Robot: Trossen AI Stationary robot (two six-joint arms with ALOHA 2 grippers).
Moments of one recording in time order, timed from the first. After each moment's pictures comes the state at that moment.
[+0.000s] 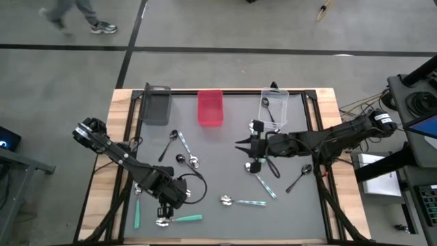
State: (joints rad) left arm -0.60 1.59 1.21 -1.05 0.06 -0.73; right arm 0.18 1.28 0.85 0.08 0.37 -0.23
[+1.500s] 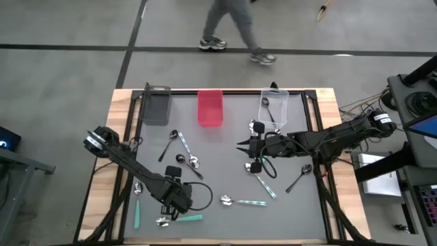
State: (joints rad) left arm -0.61 1.76 1.16 -1.01 -0.10 -0.53; right arm 0.18 1.29 0.85 0.00 0.36 -0.15
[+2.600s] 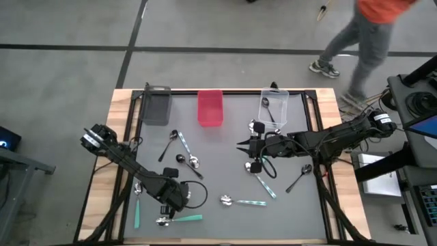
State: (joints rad) left arm -0.61 1.73 0.96 -0.77 -0.08 -0.61; right arm 0.18 1.29 0.85 -0.01 0.37 -0.15
